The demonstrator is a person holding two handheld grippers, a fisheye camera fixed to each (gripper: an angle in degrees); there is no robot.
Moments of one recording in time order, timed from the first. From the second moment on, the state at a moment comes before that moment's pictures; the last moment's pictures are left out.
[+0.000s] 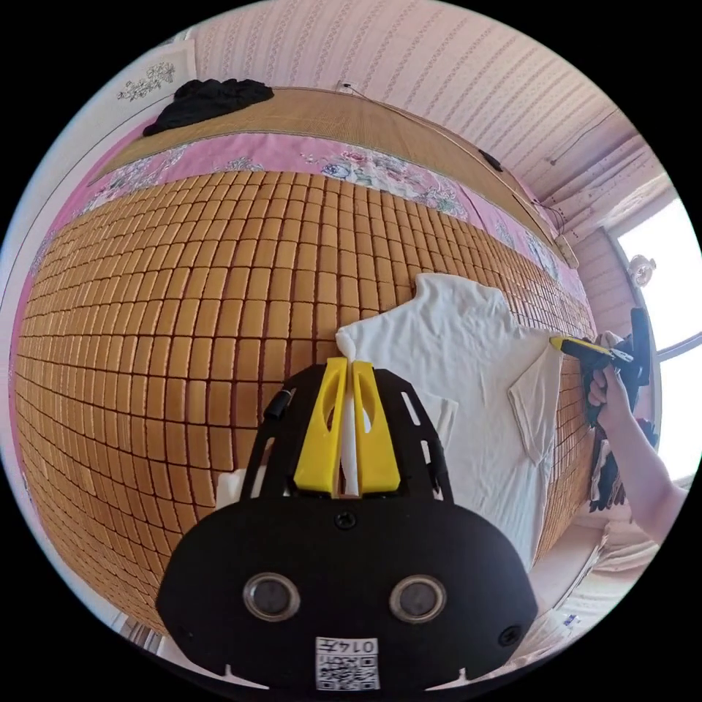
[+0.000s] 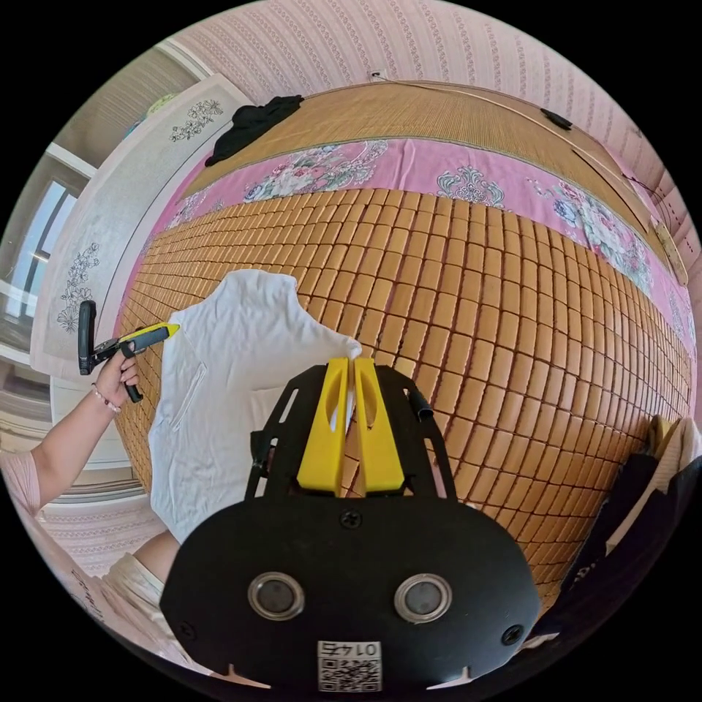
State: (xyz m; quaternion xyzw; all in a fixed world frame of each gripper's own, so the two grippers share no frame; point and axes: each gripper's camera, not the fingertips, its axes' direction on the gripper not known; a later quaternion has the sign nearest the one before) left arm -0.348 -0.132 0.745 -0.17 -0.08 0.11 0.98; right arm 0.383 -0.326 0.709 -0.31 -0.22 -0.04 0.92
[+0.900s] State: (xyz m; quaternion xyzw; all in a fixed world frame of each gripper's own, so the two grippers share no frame) left arm -0.381 0.141 0.532 -0.28 -0.03 0.10 0.95; right arm 0.448 -0.077 0.532 -0.40 -0.28 0.07 0.87
